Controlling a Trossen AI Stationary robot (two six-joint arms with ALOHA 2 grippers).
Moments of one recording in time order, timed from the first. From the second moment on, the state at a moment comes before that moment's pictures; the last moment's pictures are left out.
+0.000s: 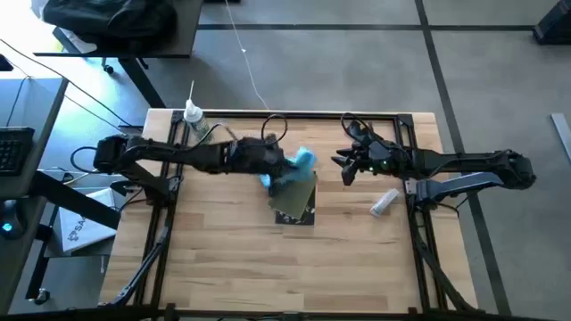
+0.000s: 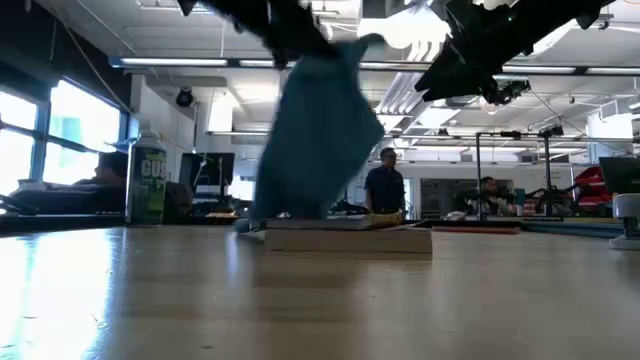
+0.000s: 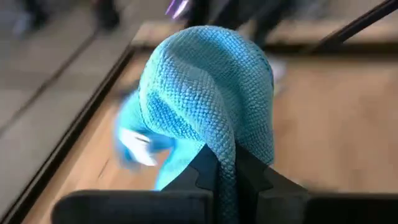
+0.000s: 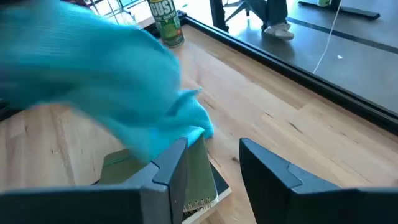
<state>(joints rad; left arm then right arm) 0.01 1.50 1.07 0.15 -0.06 0.07 -0.11 1.00 0.69 -0.21 0.31 0.40</state>
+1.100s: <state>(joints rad) -0.06 2.12 1.21 0.17 -0.27 0.04 -0.11 1.00 0.81 -0.55 0.29 0.45</state>
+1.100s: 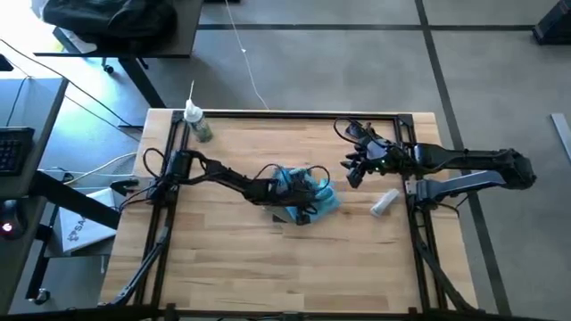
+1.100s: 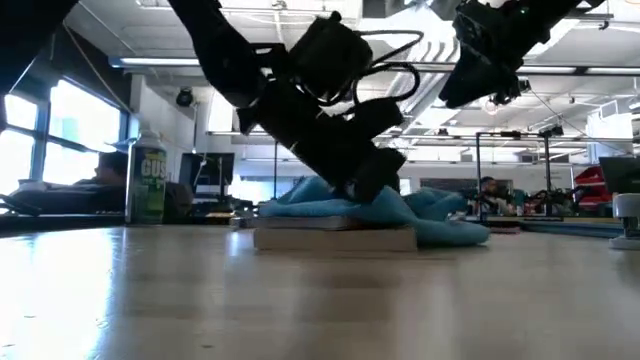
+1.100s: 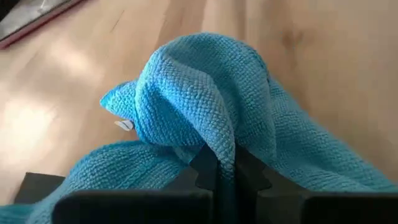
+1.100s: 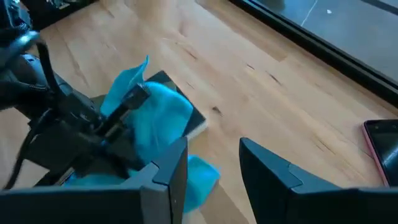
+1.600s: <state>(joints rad) -0.21 1.80 0.96 -0.50 -0.50 -0.10 -0.11 1.01 0.73 -0.37 0.28 0.45</state>
